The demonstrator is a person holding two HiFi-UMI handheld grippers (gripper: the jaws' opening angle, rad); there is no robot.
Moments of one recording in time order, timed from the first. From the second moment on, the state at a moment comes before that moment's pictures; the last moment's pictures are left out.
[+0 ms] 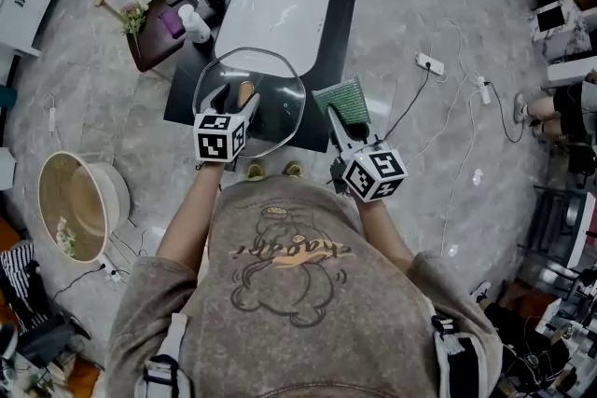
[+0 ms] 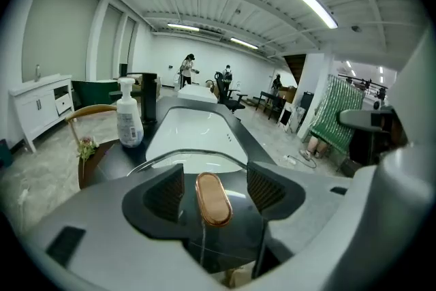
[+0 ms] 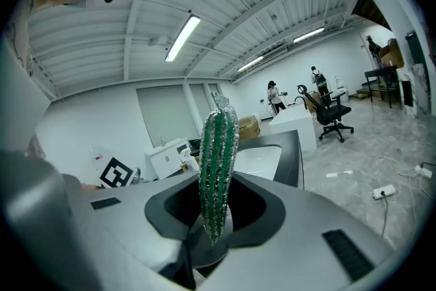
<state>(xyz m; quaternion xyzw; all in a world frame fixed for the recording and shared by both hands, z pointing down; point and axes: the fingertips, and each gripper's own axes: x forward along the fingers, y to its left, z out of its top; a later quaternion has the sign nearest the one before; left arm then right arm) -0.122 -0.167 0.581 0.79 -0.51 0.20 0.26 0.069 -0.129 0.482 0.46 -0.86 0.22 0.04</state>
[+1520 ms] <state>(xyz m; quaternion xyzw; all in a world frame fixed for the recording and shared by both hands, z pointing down) -0.114 -0.172 0.651 0.72 -0.57 0.29 0.27 0.118 -0.124 0.502 0.48 -0.84 0.25 0.04</state>
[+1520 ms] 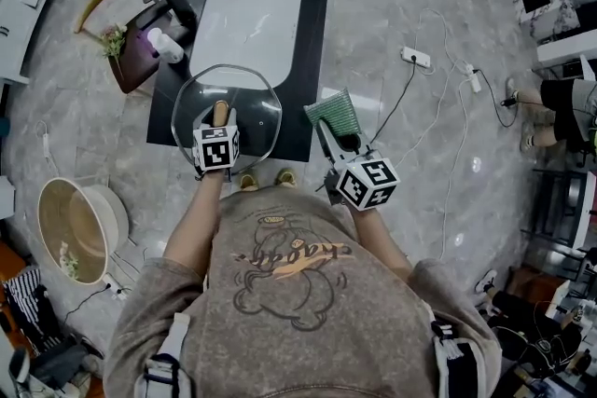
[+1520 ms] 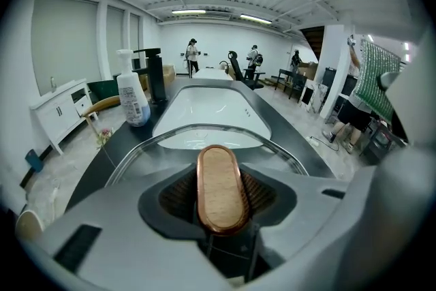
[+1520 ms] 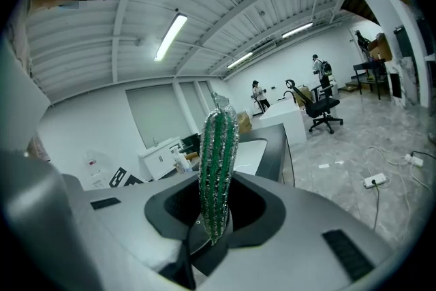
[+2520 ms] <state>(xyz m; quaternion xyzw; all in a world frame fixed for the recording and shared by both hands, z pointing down) -0.102 -0.178 0.506 0.81 -0.44 0.00 0.38 0.120 -0.131 0.496 0.49 -0.84 0.24 0.03</state>
